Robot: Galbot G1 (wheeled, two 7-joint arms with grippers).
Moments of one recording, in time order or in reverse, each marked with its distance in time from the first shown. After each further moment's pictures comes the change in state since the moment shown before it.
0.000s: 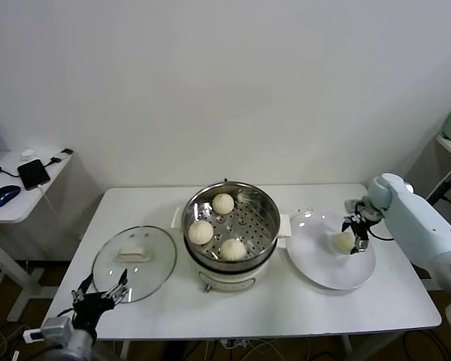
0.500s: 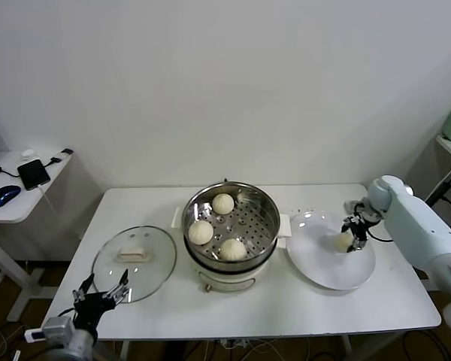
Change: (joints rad) left arm -0.003 0.000 0.004 0.005 0.004 -0.003 0.002; right arm -0.013 0.005 0.021 -0.005 -0.005 -0.005 0.020
